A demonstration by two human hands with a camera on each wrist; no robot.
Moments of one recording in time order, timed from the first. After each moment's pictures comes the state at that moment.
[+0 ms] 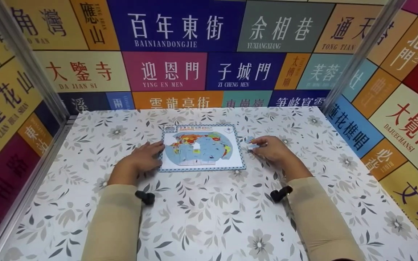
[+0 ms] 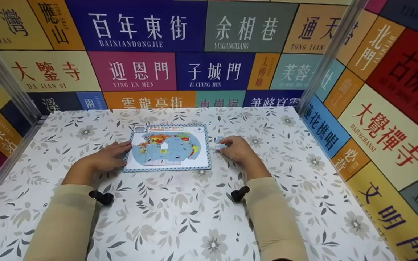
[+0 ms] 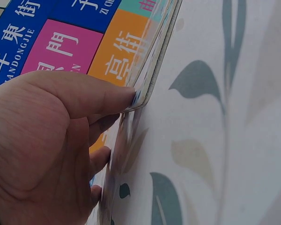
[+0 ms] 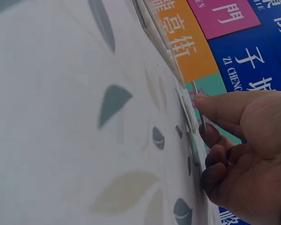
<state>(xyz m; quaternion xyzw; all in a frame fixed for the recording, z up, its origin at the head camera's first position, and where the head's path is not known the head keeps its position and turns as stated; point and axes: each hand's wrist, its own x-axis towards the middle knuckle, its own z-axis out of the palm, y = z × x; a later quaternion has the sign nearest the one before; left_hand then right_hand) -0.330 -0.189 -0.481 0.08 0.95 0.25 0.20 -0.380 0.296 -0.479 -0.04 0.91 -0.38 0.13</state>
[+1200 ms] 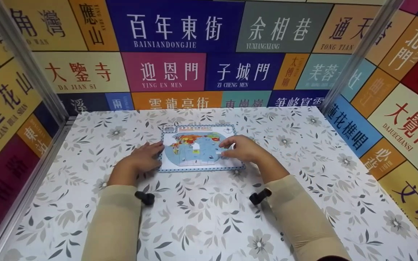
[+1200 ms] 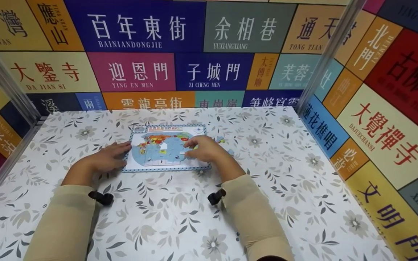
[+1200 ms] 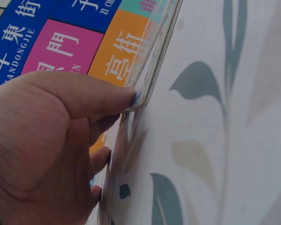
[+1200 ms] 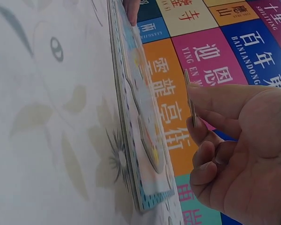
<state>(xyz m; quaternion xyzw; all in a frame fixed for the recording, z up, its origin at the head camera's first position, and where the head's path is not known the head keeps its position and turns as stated) -0.331 -0.189 -0.480 0.08 0.94 0.26 0.21 -0.356 0.197 -0.445 -0.16 0.91 -0.34 0.16</state>
